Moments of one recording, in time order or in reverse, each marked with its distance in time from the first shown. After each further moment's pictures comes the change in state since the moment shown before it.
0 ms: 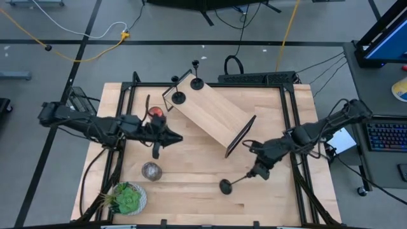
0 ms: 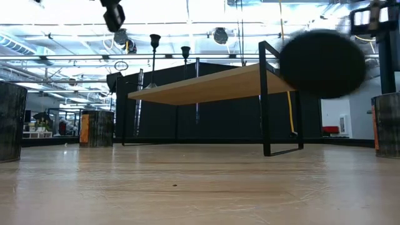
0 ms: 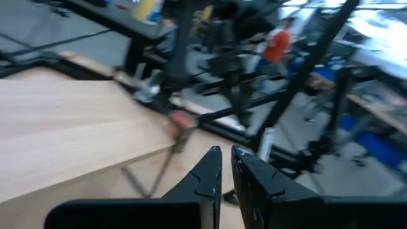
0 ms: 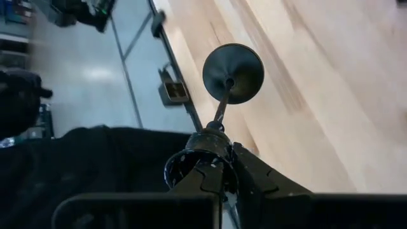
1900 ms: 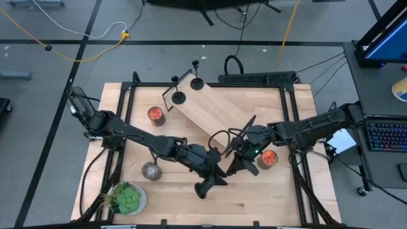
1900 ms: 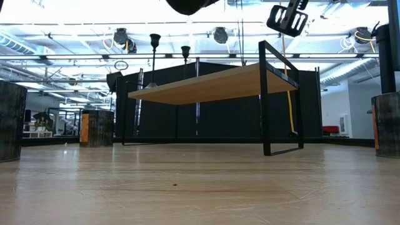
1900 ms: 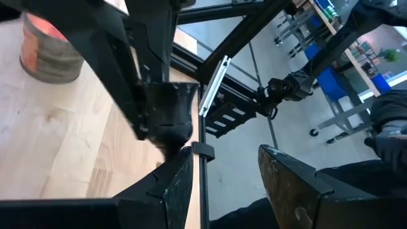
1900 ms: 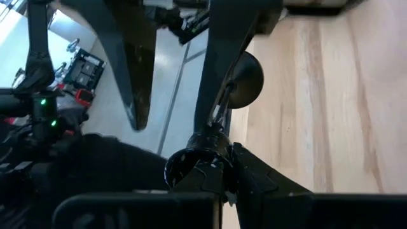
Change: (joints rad) left arm -0.119 0.850 0.818 -0.276 0.209 -0.238; right arm -0.210 0.188 0.002 0.473 -0.273 -0.467
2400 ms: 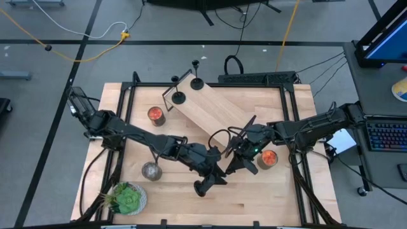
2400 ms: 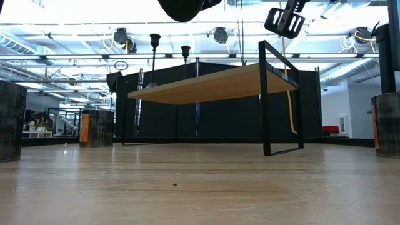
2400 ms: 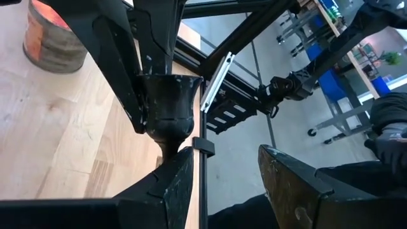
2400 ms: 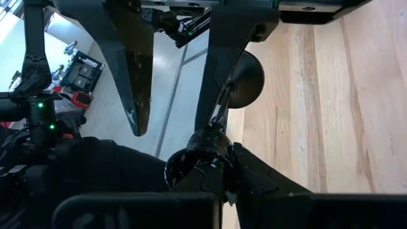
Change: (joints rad) left arm 0.018 0.000 0.000 -0.023 0.011 -0.026; right arm -0.001 0.000 0.000 0.007 -0.008 0.005
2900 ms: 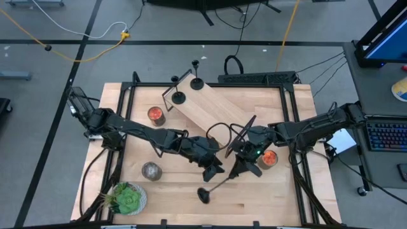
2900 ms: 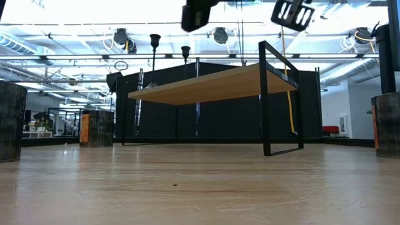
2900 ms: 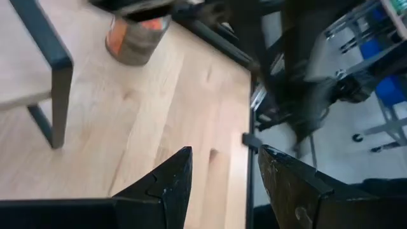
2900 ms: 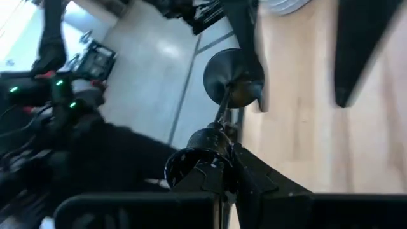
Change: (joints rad) left arm 0.044 -0.029 -0.003 -0.154 -0.057 0.021; right arm 0.007 -0.004 0.002 -0.019 -0.039 0.001
